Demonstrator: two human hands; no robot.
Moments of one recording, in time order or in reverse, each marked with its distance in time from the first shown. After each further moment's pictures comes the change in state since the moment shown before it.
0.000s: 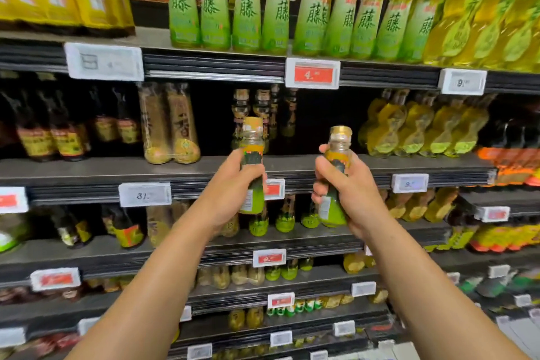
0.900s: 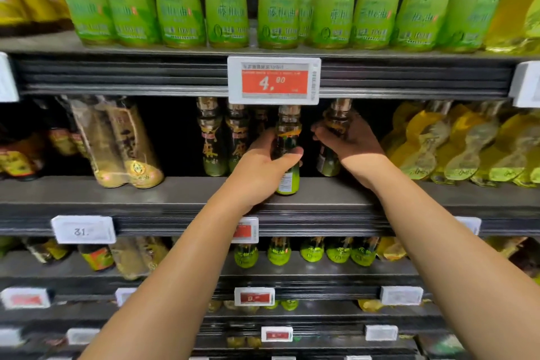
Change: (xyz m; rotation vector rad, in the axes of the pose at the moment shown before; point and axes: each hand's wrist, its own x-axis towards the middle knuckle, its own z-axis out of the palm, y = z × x) left_hand 0.147 -0.016 0.069 0.409 0.173 -0.090; right_hand 0.187 0.002 -0.090 -0.605 -0.002 -0.118
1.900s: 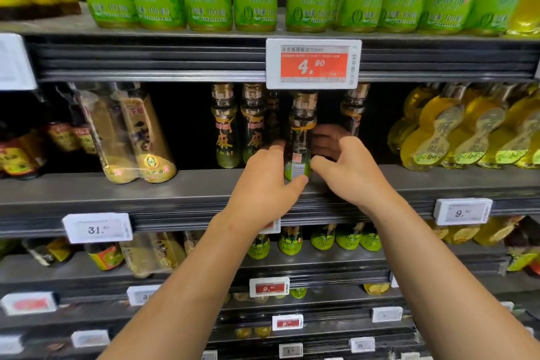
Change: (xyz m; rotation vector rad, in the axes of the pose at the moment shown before) left_hand -0.030 -0.019 -0.011 0.528 0.069 0.252; right_hand -0.063 -0.026 0.046 -0.179 -0.061 0.085
